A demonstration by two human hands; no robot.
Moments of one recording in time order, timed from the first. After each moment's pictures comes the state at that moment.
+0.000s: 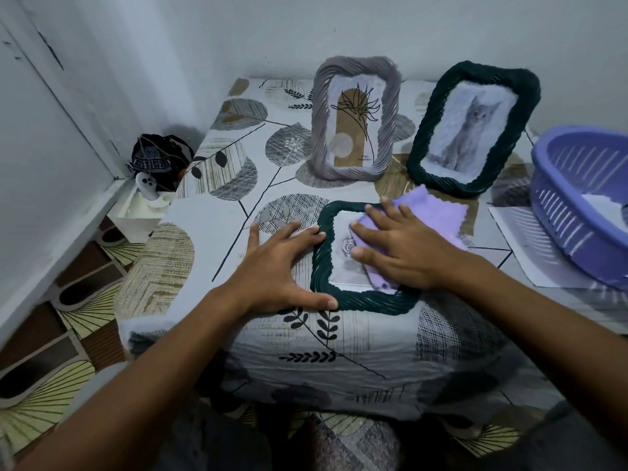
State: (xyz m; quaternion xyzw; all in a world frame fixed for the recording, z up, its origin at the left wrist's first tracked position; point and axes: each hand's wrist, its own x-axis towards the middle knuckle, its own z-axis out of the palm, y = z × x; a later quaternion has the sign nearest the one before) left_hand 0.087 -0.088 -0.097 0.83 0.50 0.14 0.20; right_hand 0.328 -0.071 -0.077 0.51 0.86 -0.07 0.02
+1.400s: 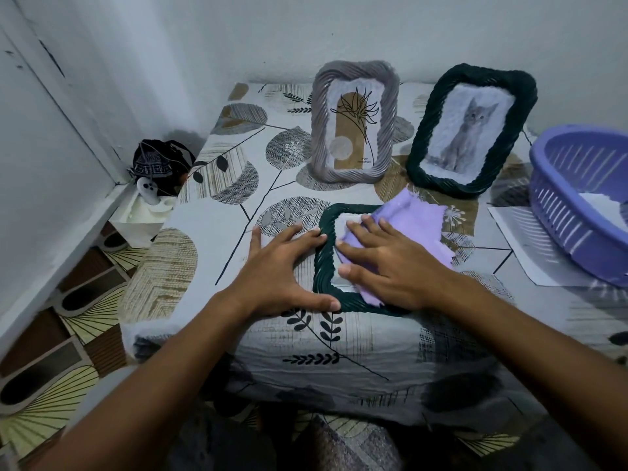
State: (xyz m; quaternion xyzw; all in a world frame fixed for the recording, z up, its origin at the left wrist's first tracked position) left_hand 0.088 -0.090 -0.095 0.82 0.50 0.15 0.21; right_hand 0.307 -0.093 -0.081 0.49 0.87 -0.10 -0.02
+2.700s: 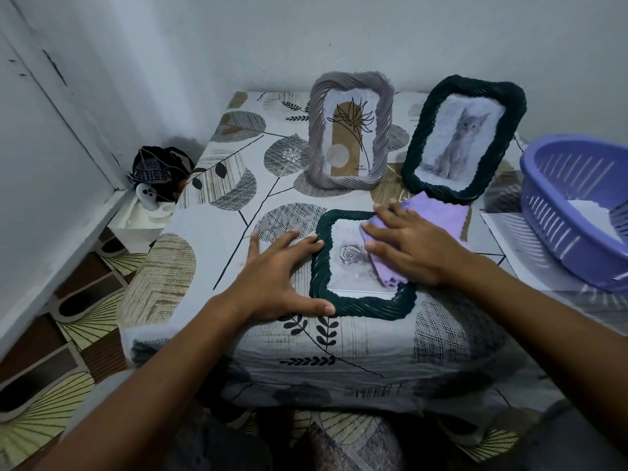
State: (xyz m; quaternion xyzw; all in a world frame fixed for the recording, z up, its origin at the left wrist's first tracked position) left_hand 0.086 -0.089 -0.097 0.83 0.49 0.14 0.21; right_hand 0.347 -0.064 -0.075 0.54 0.84 -0.08 -0.01
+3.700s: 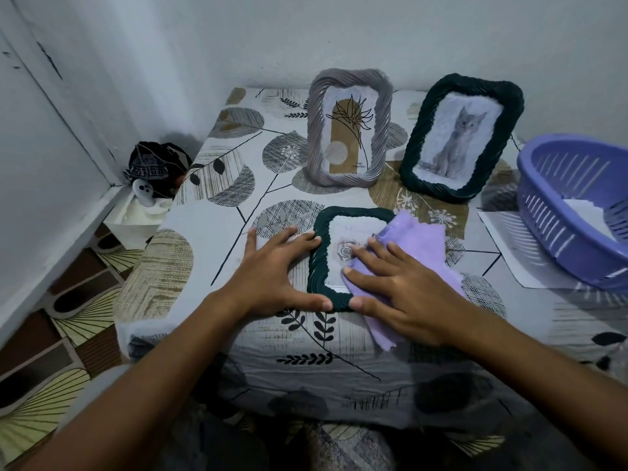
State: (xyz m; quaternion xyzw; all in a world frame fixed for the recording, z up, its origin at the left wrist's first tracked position) left_hand 0.086 -0.086 -0.099 0.84 0.50 0.14 0.18; right_hand 0.326 -0.131 -0.080 0.47 0.88 -0.09 -0.02
